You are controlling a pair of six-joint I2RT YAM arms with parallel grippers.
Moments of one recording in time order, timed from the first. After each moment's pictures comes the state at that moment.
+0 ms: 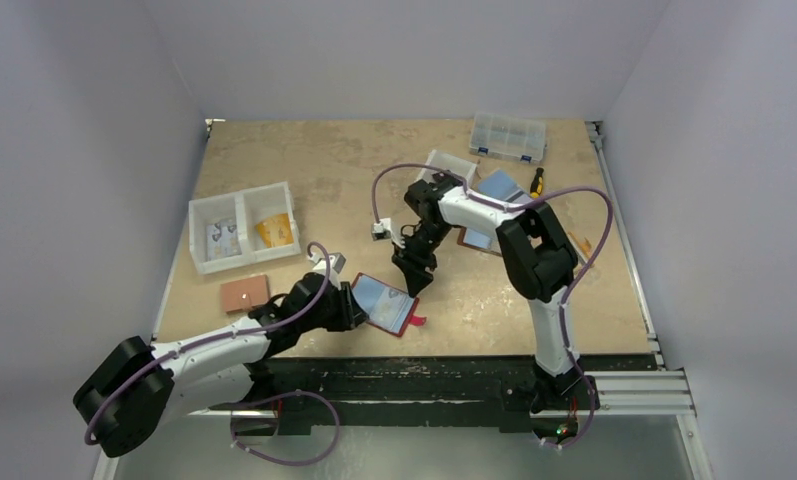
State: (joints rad) left arm -0.76 0.99 0.24 0.06 0.05 -0.77; right arm 0.63 2.12 1.53 -1.03 -0.76 -0.81
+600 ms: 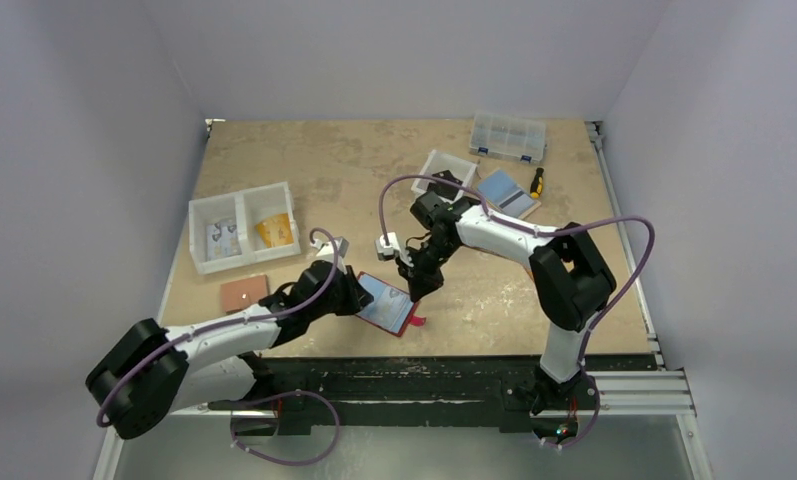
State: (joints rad) left arm -0.76 1.09 0.33 0.14 -0.04 -0.81; right arm 0.67 1.83 1.28 -0.89 -0.77 -0.90
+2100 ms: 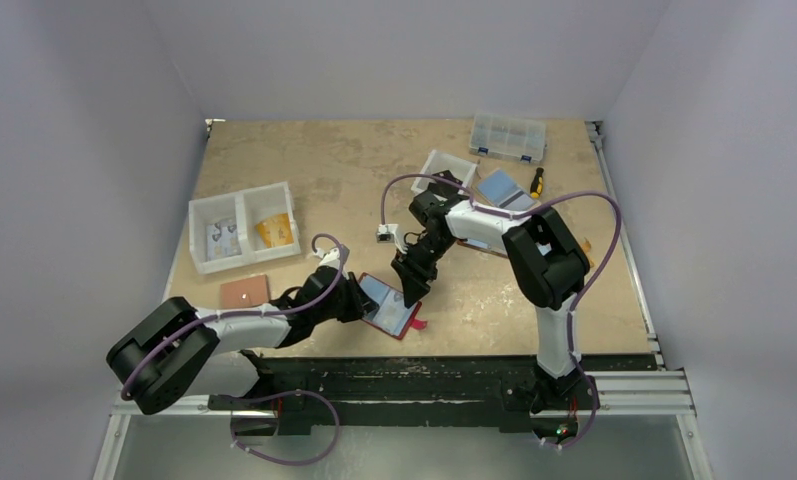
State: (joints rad) left arm -0.76 1.28 0.28 0.34 0.02 -0.94; right arm 0.63 2.02 1.34 -0.81 -0.81 -0.51
